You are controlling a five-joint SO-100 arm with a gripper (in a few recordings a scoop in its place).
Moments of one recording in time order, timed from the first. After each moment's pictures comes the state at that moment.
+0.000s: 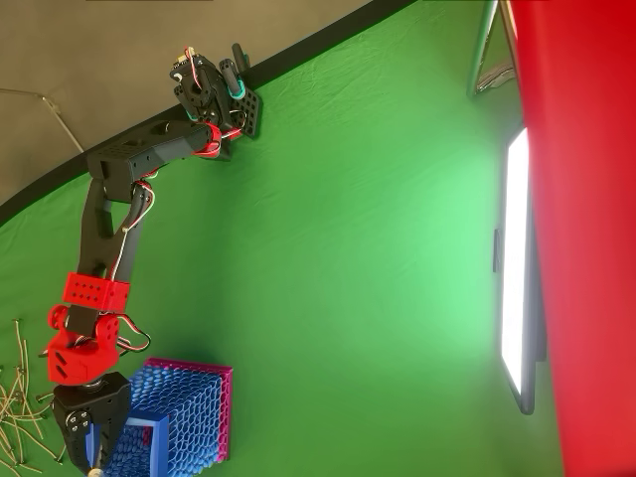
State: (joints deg) arm 31.8 62.1 50.9 24.3 29.1
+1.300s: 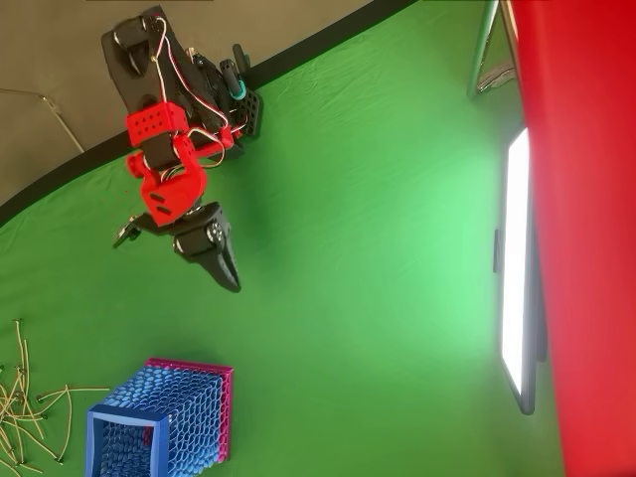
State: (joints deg) arm 5.2 158.6 154.1 30.9 -1.8
